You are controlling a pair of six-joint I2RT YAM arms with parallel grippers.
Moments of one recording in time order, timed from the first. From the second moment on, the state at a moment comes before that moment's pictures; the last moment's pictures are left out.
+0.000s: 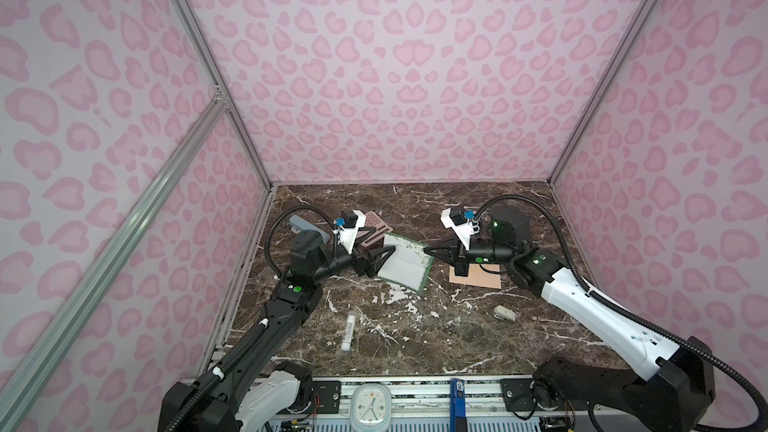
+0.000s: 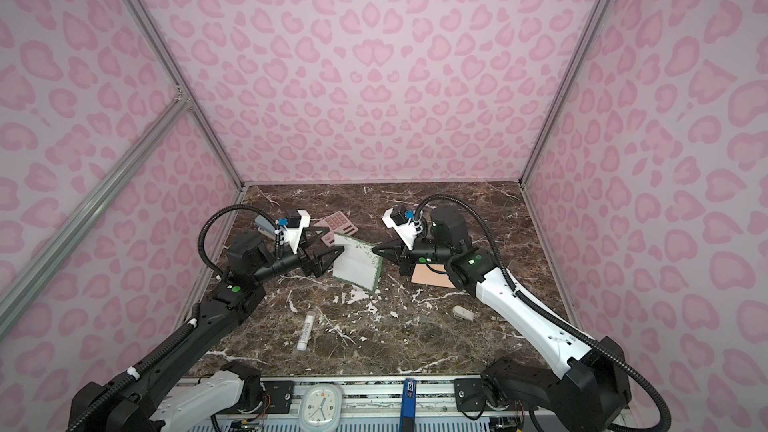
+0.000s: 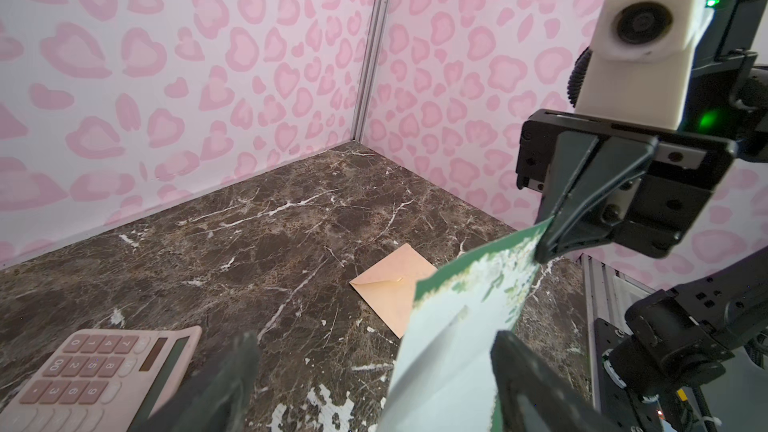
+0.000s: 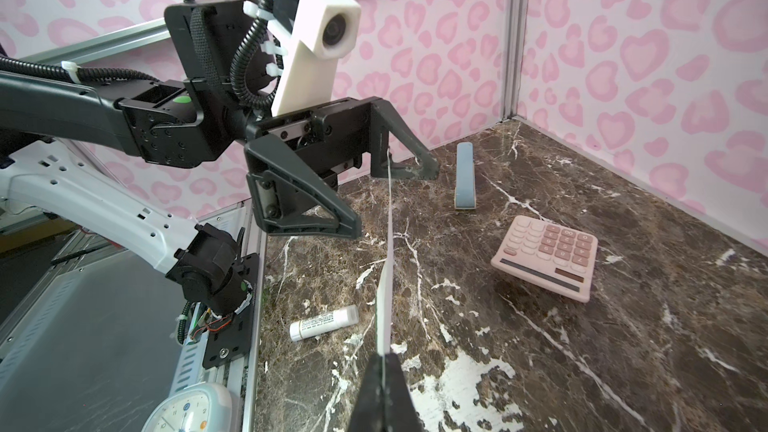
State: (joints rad) left arm -0.34 1.03 0.67 0.22 0.68 -0.14; right arm 0.56 1.22 1.00 -0.17 -0.76 -0.05
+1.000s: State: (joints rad) left arm -0.34 1.08 0.70 0.23 0.83 -0.16; right arm 0.57 1.23 1.00 -0.17 -0.77 -0.04
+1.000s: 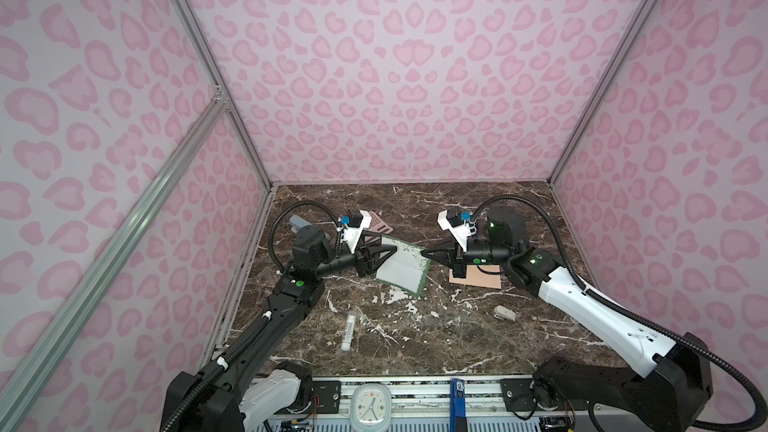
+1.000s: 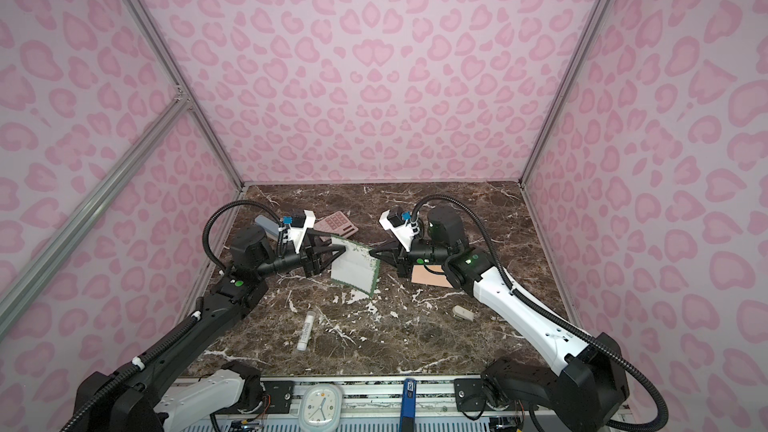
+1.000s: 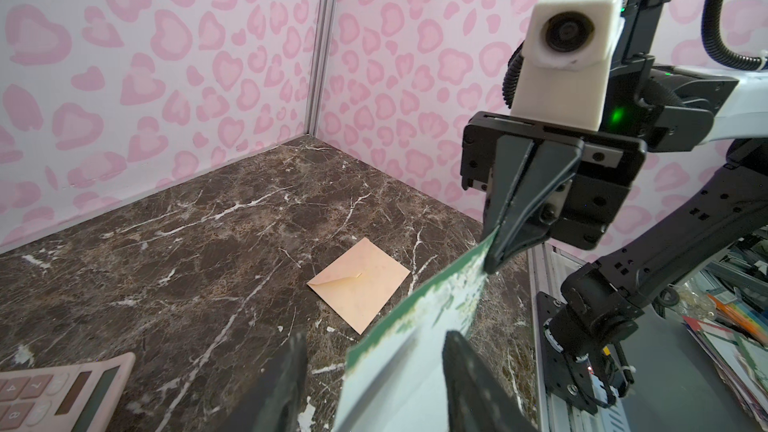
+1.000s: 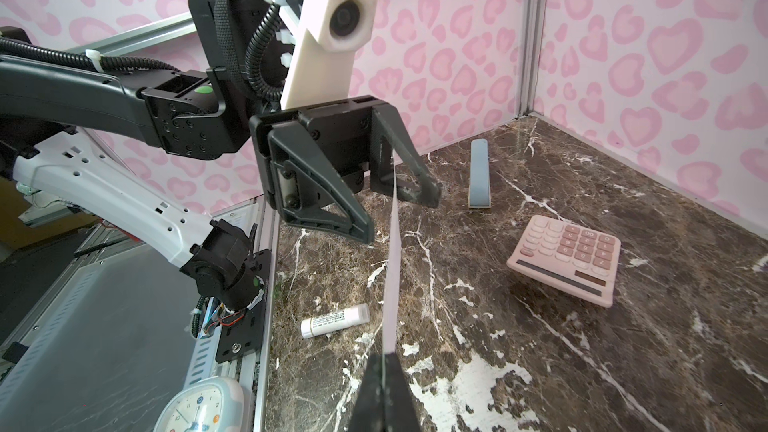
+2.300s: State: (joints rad) left arm -0.35 1.00 0.72 0.16 0.66 -0.19; right arm 0.53 1.22 0.97 -0.04 -0.70 0.08
